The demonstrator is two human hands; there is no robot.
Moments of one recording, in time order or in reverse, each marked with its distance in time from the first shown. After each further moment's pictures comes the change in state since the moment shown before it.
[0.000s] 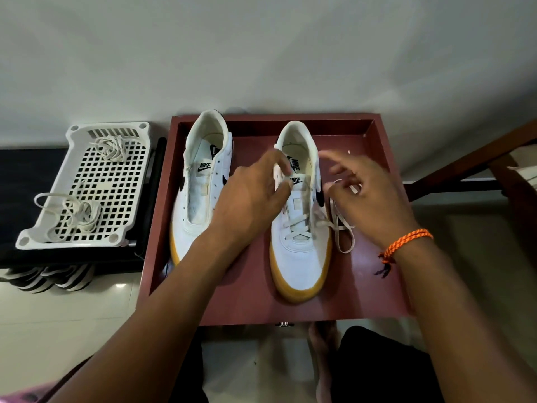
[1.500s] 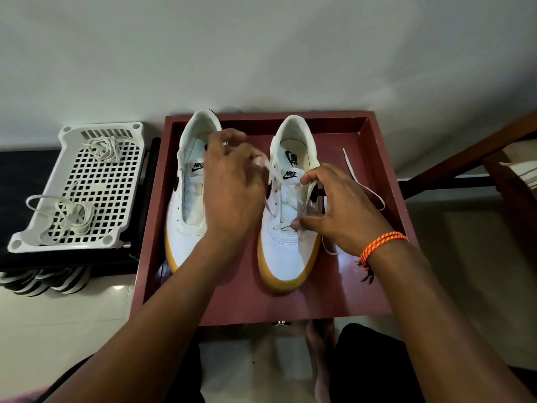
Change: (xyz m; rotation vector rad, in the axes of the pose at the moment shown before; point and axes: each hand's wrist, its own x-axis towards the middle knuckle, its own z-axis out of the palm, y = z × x) left_hand 0.004 -0.002 0.005 -0.059 0.383 -0.081; right_hand -0.006 0.000 0.020 -0.118 -0.186 -0.056
